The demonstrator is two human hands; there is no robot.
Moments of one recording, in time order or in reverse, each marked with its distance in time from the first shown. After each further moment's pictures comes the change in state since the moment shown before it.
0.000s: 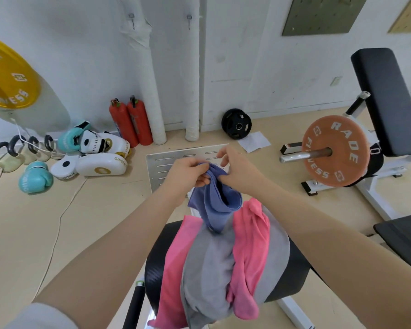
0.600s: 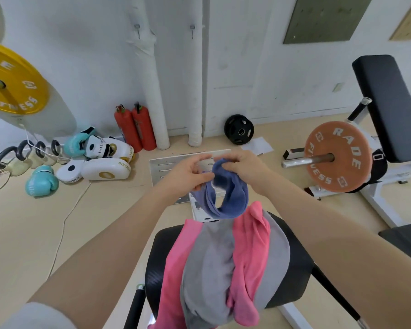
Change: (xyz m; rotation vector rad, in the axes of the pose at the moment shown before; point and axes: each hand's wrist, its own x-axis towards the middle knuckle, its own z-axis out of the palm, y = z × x) left_hand -0.011 0.012 -0.008 0.248 -0.139 0.123; right_hand 0.002 -0.006 -0.020 0.389 -0.025 0.143
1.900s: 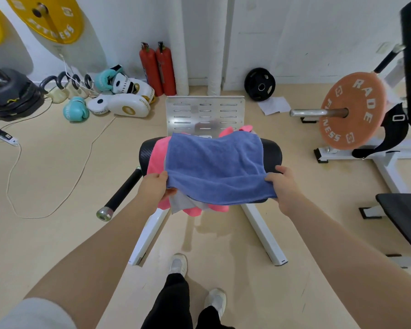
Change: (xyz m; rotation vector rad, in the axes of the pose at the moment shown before) left_hand -0.239 -0.131 0.165 -0.259 0.596 -0.550; right_hand -0.262 0.197 -0.027 0.367 0.226 0.565
